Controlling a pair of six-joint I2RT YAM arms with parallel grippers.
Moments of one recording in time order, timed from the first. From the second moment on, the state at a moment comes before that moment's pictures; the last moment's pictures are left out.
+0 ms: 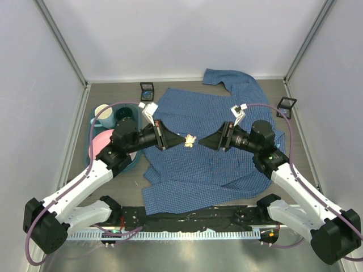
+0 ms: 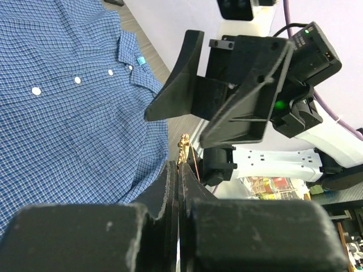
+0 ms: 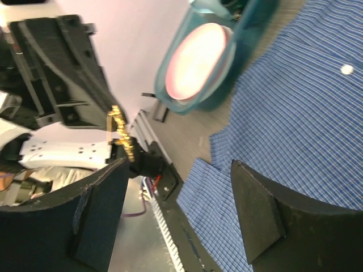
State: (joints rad) left arm -0.62 1.02 0.79 0.14 0.52 -0.81; right arm 0.41 0.92 0.65 0.08 -0.64 0.74
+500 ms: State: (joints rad) left arm -0.61 0.97 0.77 0.10 0.53 -0.84; right arm 0.58 0.95 0.66 0.34 -0.65 0.89
